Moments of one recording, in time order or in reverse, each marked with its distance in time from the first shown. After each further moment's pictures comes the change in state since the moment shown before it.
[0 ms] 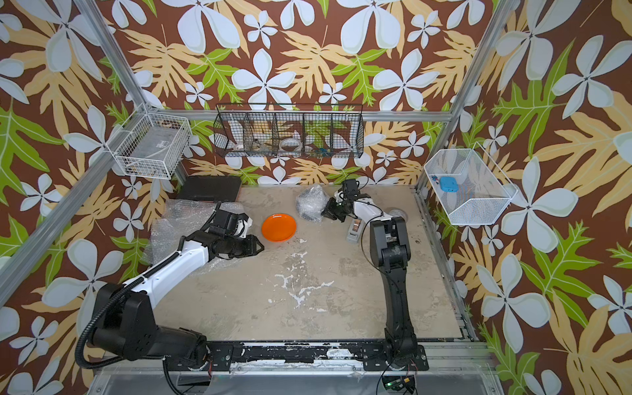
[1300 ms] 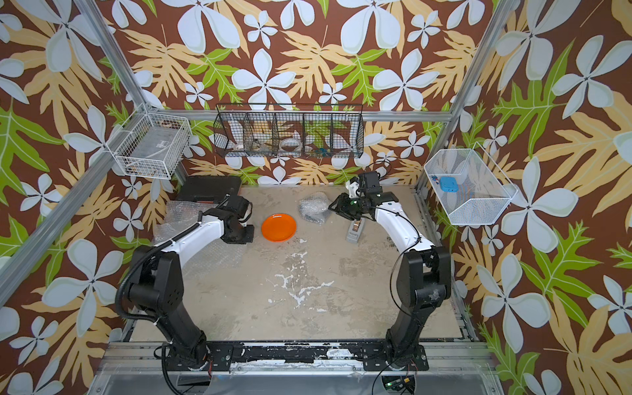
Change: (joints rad) left arm 0.020 0.286 0.337 -0.220 -0.381 0.160; right arm -0.019 -0.600 -0.370 -0.109 0.035 -0.141
